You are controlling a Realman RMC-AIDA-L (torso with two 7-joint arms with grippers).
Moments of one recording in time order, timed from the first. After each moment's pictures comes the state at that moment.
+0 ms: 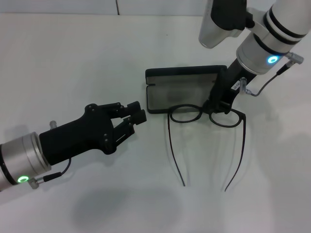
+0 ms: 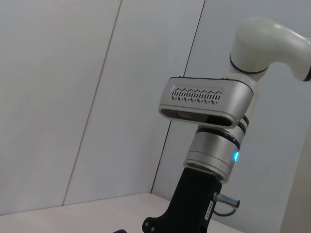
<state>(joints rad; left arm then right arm) -0.35 -2.09 1.06 0.41 1.40 1.59 -1.06 1.12 2.03 -1.31 -0.62 -2.45 -1.36 2.01</state>
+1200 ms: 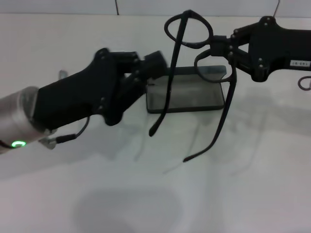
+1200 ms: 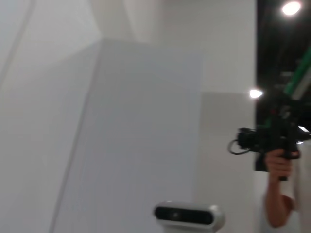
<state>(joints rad) -0.52 -2.09 1.05 0.40 1.24 1.95 -1.09 0.39 2.02 -1.19 -1.19 -1.50 -1.46 1.53</state>
